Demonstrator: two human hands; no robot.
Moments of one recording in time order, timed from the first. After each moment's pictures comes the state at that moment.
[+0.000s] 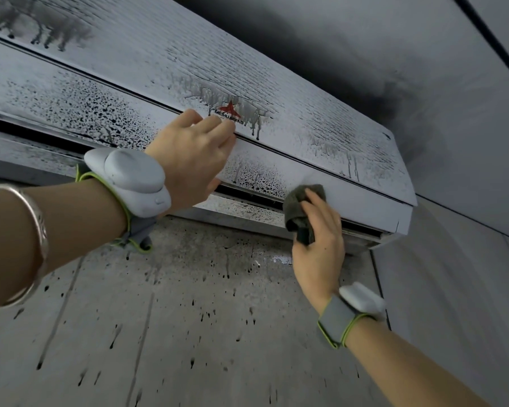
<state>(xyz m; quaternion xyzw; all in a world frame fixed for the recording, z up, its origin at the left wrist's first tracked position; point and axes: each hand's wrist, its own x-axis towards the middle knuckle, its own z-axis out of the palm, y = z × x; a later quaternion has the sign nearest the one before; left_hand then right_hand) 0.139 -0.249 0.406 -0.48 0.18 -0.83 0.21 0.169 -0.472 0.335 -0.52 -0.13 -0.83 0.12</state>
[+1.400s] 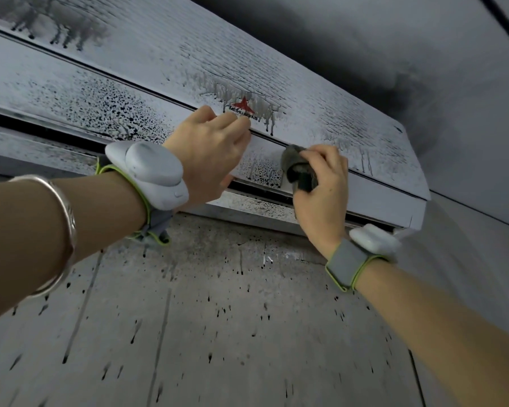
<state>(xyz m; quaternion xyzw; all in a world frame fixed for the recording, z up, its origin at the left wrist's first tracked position) 0.144 -0.244 0.411 -0.46 0.19 -0.84 0.23 0.141 -0.442 0.388 -0.50 -0.19 -0.84 0.11</state>
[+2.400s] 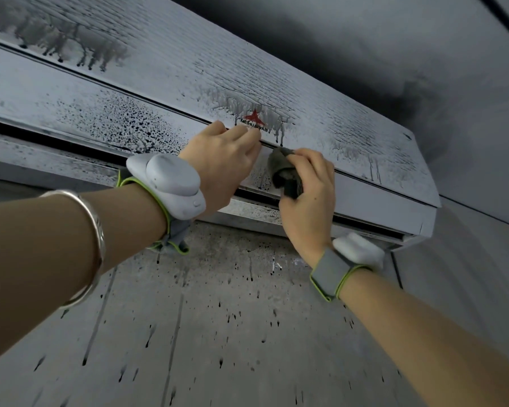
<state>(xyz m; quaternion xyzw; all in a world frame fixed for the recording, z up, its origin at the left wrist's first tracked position) 0.143 -0.244 0.410 -0.50 0.16 -0.82 0.24 0.144 -0.408 0.384 -0.50 -0.23 -0.83 0.11</state>
